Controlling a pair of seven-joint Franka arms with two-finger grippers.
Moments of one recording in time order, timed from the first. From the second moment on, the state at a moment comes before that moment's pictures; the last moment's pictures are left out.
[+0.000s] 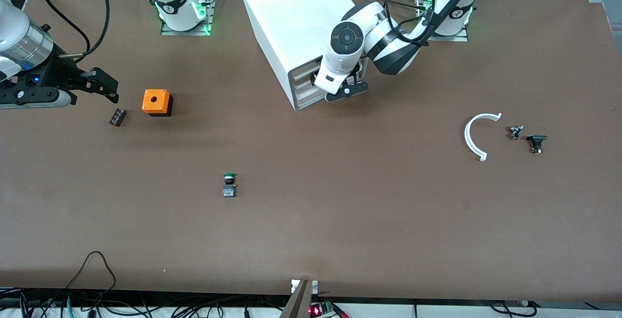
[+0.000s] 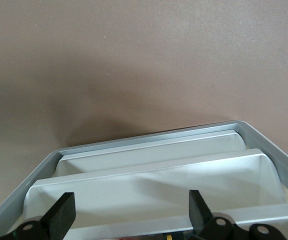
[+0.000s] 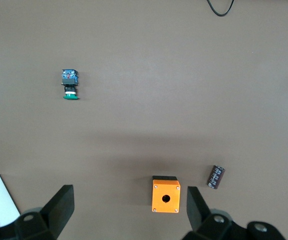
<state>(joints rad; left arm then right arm) -0.22 0.41 -0.64 -1.93 -0.01 2.12 -1.18 -0.02 -0.01 0.12 -1.70 -0.02 1.75 0.06</state>
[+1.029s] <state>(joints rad) 0.11 0.37 -0.63 -1.52 0.11 1.58 -0.51 -0.02 -0.01 0.13 -1.68 -0.02 1.71 0.07</state>
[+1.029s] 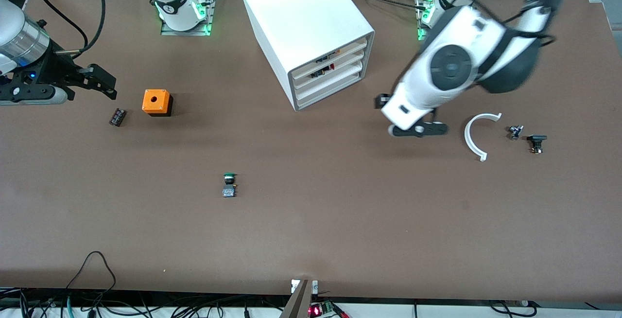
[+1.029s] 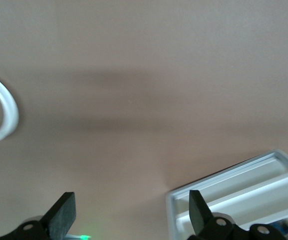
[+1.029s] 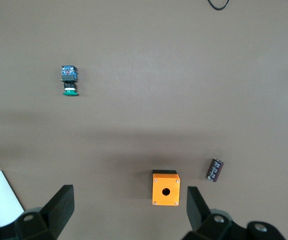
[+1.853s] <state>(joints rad) 0.03 0.18 -0.10 -1.44 -0.01 1.54 0.09 -0.03 -0.01 0.13 -1.67 -0.02 1.73 0.07</state>
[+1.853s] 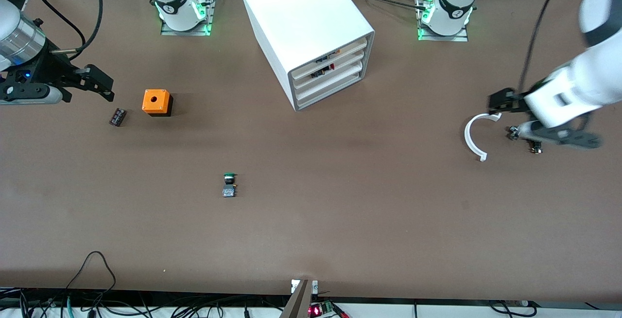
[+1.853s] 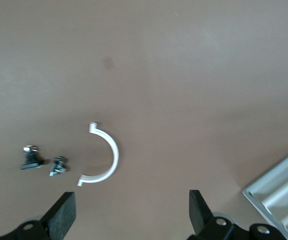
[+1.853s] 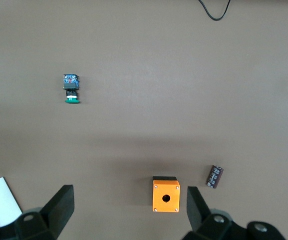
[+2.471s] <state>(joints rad) 0.00 -0.03 -0.05 -1.66 0.04 1.62 0.09 -0.03 0.02 0.13 -1.63 -0.02 1.73 0.07</state>
